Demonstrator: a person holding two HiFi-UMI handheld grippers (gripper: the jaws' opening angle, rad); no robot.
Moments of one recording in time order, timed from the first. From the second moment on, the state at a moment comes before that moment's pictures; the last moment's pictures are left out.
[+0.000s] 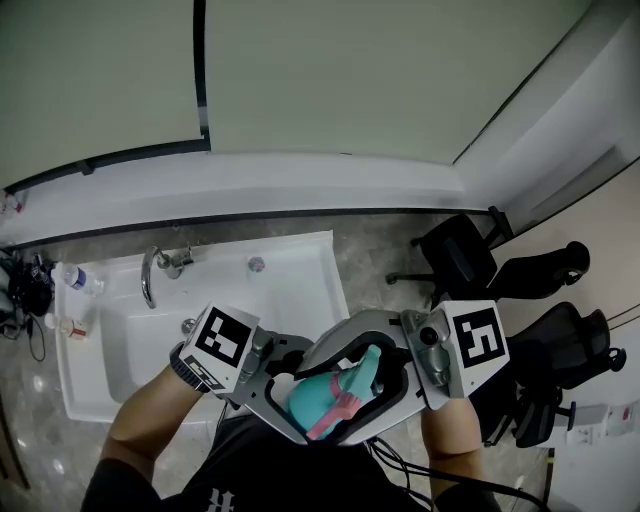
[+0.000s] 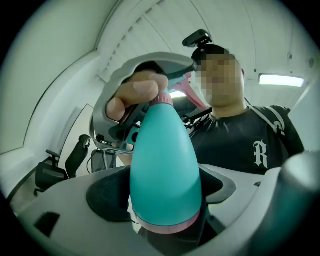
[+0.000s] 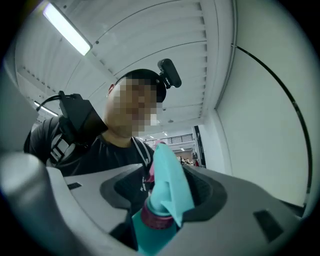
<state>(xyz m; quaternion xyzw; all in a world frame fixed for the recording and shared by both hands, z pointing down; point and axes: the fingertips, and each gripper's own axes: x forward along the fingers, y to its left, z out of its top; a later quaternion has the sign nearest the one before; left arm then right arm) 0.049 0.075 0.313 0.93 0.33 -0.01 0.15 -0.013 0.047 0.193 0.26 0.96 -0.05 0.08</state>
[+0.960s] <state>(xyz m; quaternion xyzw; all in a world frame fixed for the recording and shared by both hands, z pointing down) 0.025 0.094 0.334 0.96 0.25 0.05 0.14 -0.040 0.063 0.205 0.18 0.98 -0.07 0.08</state>
